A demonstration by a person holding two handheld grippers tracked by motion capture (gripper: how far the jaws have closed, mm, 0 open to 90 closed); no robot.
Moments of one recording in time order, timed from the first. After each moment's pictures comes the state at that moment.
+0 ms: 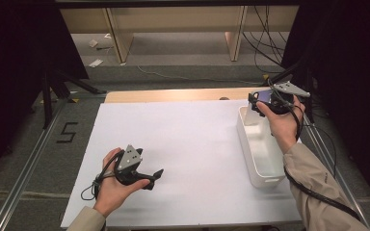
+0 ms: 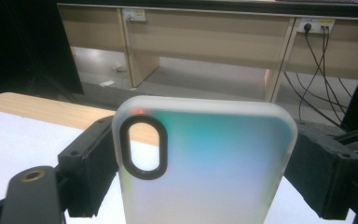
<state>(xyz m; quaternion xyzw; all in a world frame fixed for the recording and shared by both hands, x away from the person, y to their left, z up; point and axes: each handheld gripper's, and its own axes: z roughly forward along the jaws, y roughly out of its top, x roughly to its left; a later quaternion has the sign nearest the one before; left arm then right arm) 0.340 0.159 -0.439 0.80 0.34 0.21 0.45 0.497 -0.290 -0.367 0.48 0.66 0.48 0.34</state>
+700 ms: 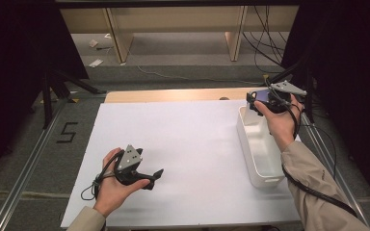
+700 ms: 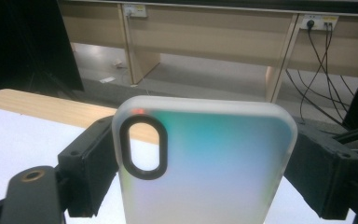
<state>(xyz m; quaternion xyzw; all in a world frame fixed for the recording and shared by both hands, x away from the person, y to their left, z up) 0.339 0.159 -0.438 0.80 0.34 0.21 0.45 0.503 -0.286 -0.368 0.48 0.66 0.47 0.34</state>
